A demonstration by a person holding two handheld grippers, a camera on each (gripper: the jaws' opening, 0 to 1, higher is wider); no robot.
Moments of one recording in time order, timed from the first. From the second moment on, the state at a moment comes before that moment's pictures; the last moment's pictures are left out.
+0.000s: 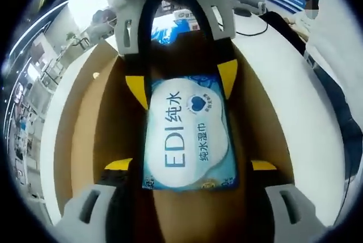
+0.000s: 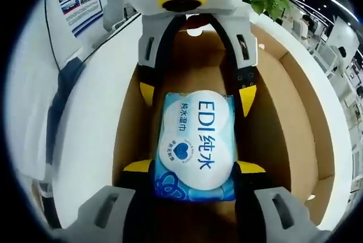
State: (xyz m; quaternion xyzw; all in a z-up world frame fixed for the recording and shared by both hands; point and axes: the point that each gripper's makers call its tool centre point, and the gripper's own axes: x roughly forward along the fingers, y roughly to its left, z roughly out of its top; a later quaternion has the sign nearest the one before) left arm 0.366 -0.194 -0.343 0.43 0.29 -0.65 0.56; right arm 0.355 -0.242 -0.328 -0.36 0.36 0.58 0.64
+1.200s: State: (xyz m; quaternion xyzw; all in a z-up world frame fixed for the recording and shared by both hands) left arm 0.368 -0.196 -0.364 0.44 0.29 -0.66 0.54; right arm 0.358 -0.233 -0.361 -0.36 0.36 0.58 0.64
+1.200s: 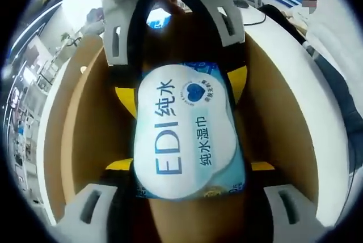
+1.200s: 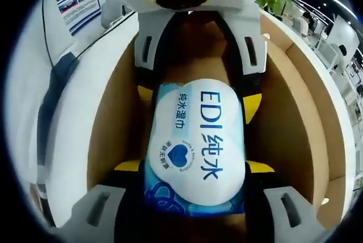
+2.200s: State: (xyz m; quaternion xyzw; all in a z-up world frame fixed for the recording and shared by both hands) left arm 0.362 -0.201 -0.366 0.38 0.27 -0.70 0.54; right arm 0.358 -0.231 -0.370 -0.35 0.38 0.59 0.62
